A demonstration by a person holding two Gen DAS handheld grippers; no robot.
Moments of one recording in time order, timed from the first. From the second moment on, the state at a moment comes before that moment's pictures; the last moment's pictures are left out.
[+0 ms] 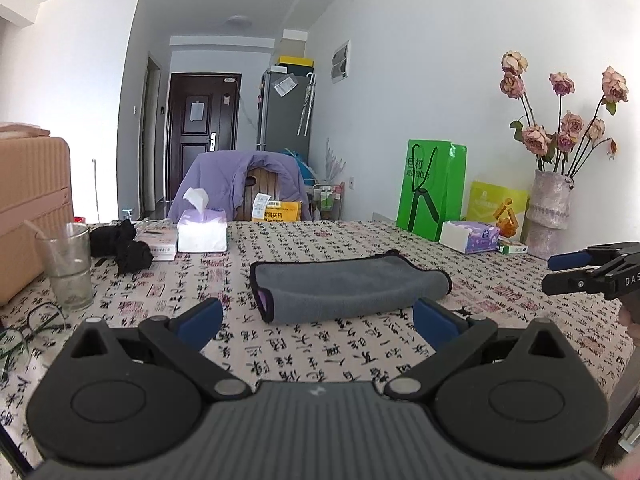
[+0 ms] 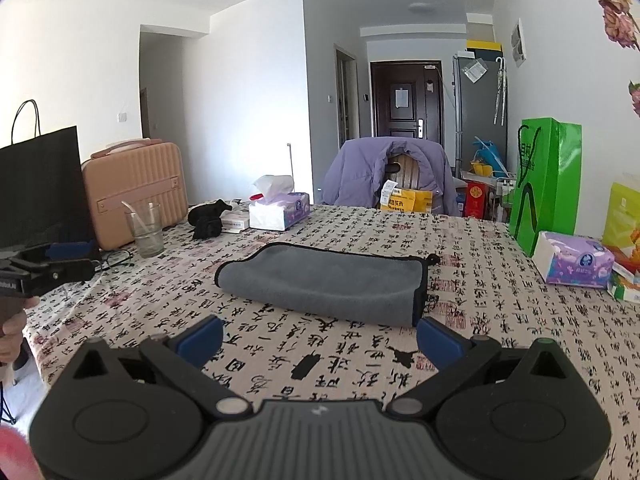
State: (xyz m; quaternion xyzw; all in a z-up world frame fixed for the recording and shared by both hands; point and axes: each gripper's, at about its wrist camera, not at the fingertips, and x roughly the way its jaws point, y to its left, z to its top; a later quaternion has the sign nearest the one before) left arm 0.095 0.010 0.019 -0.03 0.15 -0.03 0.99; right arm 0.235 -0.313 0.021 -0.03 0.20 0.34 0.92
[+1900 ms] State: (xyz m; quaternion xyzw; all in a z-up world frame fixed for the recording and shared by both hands) left arm 0.055 0.019 -0.029 -0.08 0.19 0.04 0.98; right arm 0.189 -0.350 -0.029 0.01 0.24 0.29 0.93
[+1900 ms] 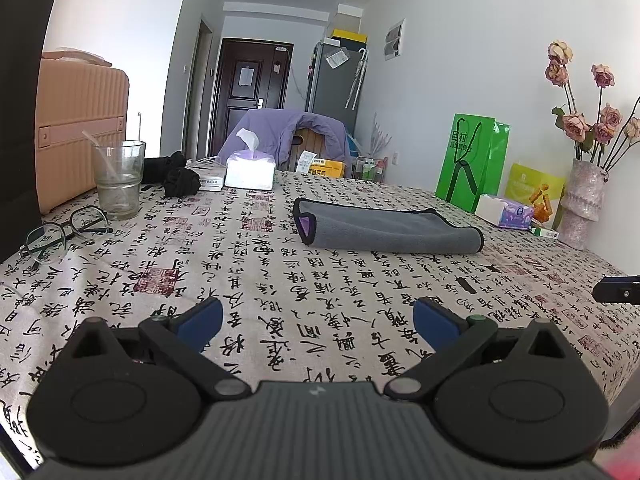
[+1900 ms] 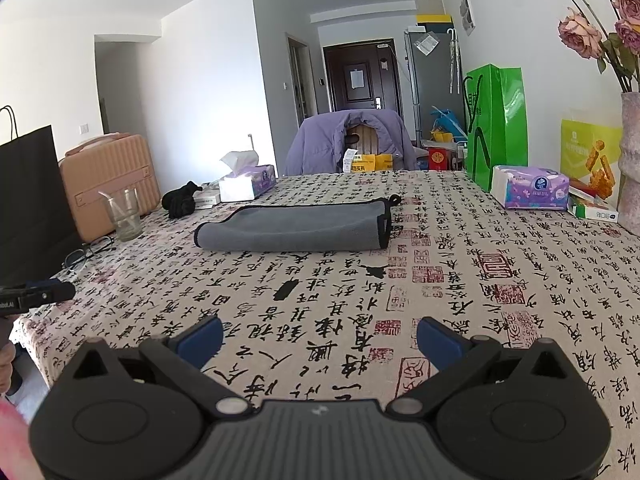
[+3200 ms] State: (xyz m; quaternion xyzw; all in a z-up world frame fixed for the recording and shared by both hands) left arm 0.055 0.012 -0.025 -0.06 0.18 0.03 0.98; right arm 0.188 -0.346 -0.028 0.01 0.24 0.30 0.92
